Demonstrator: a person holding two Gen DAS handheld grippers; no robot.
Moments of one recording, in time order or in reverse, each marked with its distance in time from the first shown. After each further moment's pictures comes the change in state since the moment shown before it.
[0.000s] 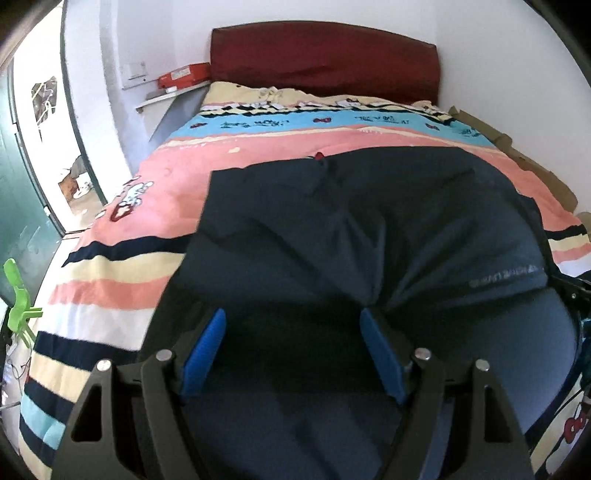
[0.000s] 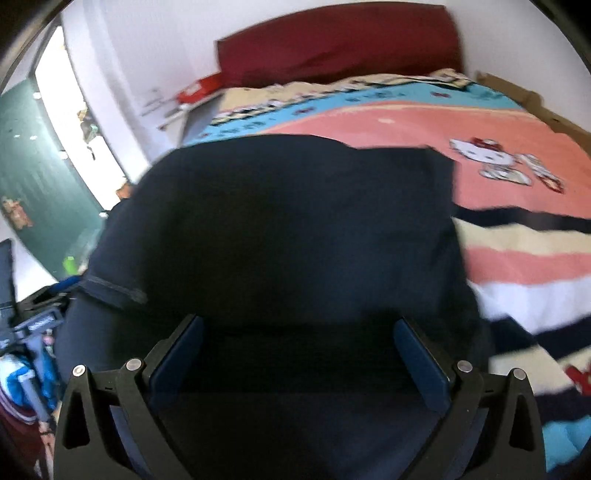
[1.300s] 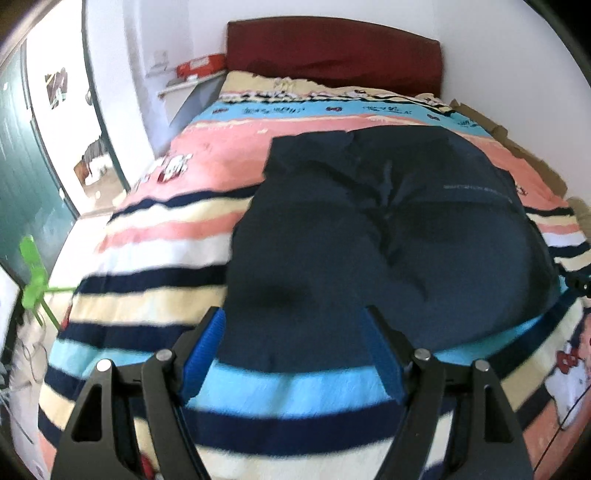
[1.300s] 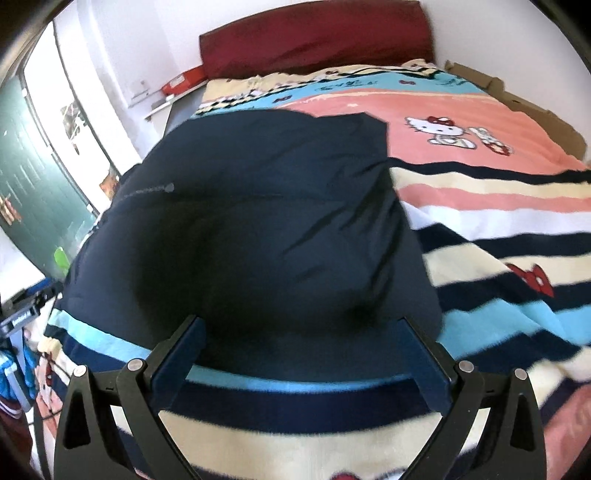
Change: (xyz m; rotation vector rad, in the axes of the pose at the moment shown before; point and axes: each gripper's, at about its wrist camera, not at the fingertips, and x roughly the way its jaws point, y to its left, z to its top) left arm -0.105 0.052 -0.071 -0.038 0.067 0.007; right arm -0.094 0.003 -0.079 0.035 0.031 -0.057
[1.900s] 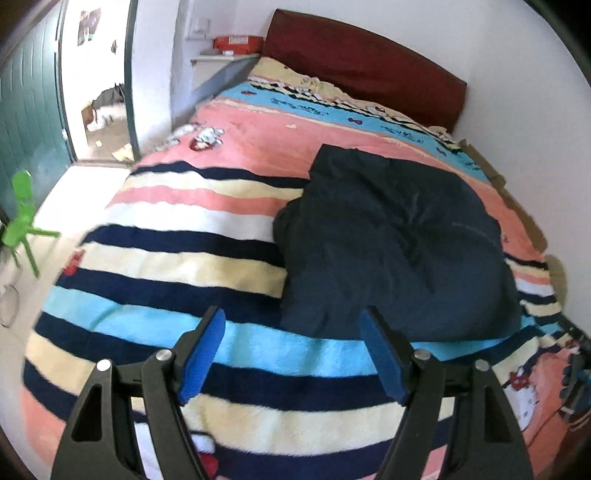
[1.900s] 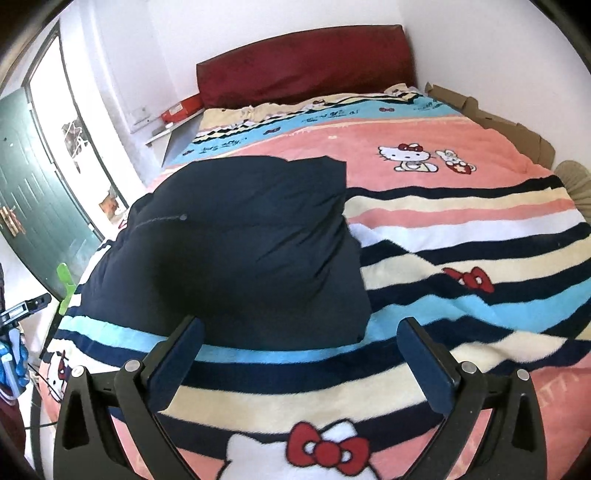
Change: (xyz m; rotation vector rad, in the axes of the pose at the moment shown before) left arm -0.038 0.079 -0.009 -0.211 0.030 -0.139; right arm -0.081 -0.031 -0.012 0.011 -0.098 -0.019
